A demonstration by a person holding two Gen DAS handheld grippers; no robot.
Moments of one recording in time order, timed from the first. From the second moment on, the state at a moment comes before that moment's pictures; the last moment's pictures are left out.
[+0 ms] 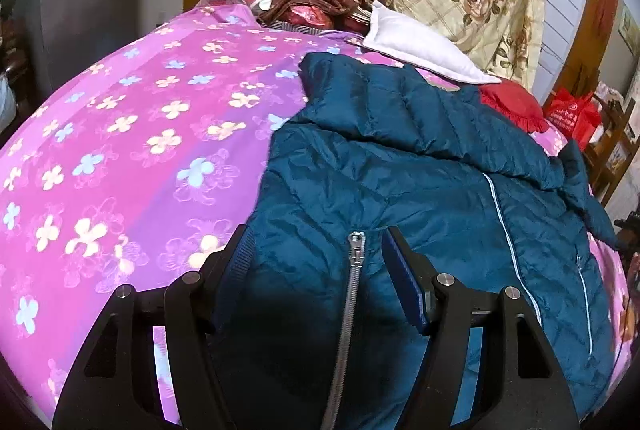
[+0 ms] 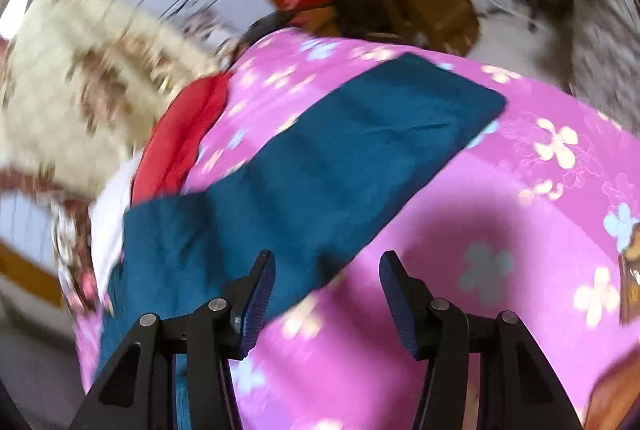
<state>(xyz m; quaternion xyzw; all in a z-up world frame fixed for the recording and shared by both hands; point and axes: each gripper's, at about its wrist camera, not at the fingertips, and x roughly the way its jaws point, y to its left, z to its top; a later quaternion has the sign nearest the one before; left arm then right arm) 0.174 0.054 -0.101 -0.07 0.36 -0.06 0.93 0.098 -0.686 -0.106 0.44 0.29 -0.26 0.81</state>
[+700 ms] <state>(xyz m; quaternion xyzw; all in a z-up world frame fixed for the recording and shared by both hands) 0.190 0.033 -0.118 -0.04 0.38 -0.06 0.92 0.173 -0.682 -0.020 0.25 0.29 -0.33 0.86</state>
